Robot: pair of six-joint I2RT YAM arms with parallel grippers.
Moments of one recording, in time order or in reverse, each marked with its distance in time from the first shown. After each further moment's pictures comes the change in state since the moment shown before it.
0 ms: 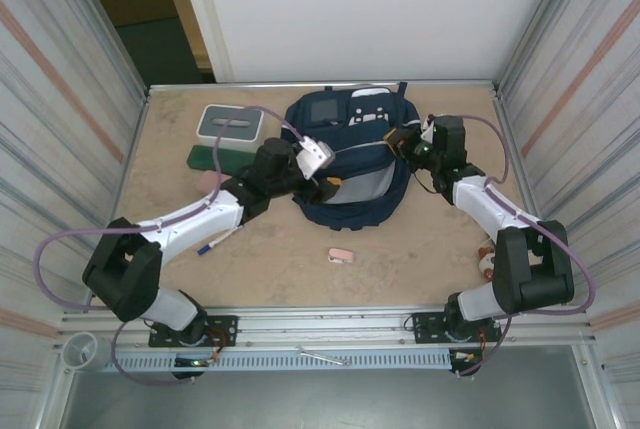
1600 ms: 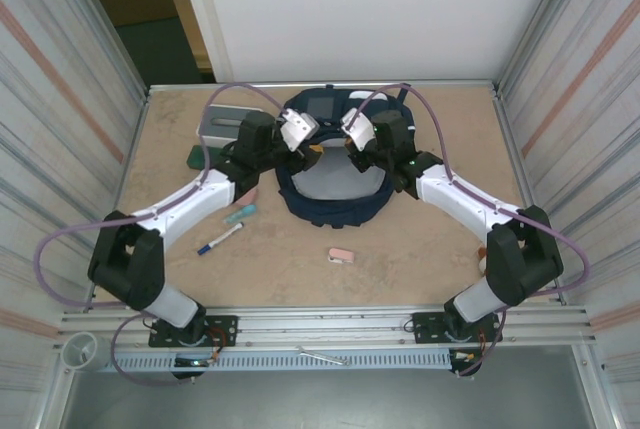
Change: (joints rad) left arm 0.167 0.026 0.126 -0.051 -0.021 0.013; right arm 0.348 0.086 0.215 -0.238 0.424 -1.458
